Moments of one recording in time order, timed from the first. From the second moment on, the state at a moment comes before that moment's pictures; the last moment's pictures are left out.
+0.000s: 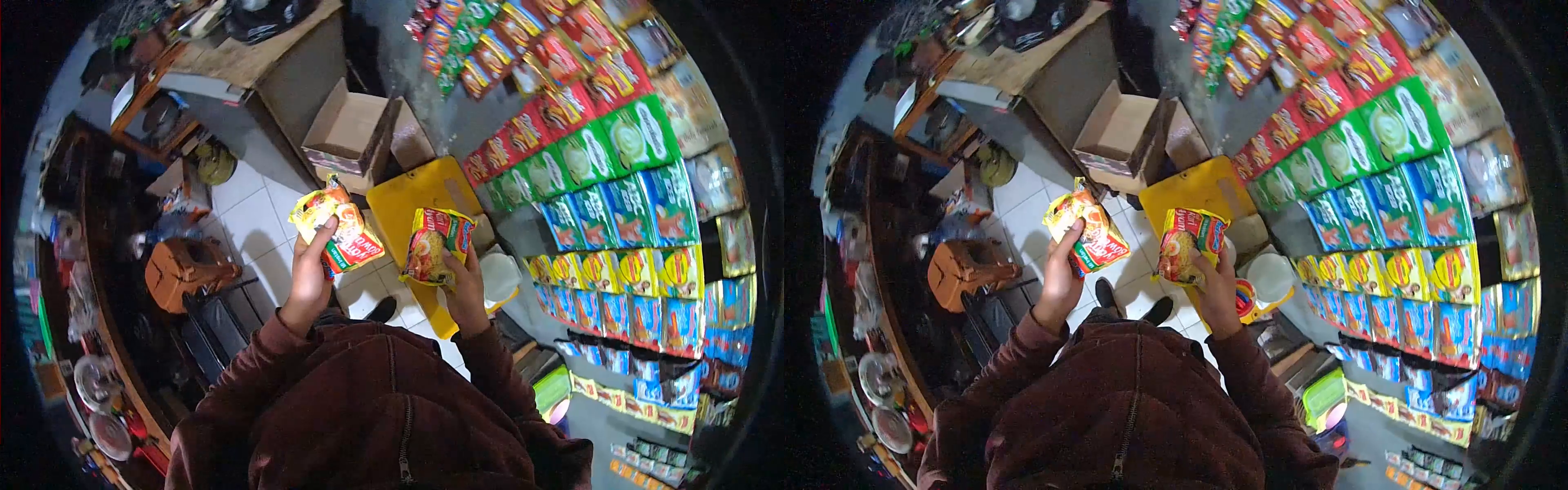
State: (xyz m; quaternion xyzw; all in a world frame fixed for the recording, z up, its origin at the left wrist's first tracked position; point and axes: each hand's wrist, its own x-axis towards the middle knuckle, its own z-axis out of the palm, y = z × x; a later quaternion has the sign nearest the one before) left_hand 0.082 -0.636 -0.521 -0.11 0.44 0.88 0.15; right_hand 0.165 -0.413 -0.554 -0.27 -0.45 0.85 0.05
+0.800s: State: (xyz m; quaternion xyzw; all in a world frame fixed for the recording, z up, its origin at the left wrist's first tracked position) left_hand 0.044 -0.928 -0.528 -0.17 0.44 0.88 0.06; right_hand 0.043 -0.673 -0.541 -0.14 -0.52 0.84 -0.10
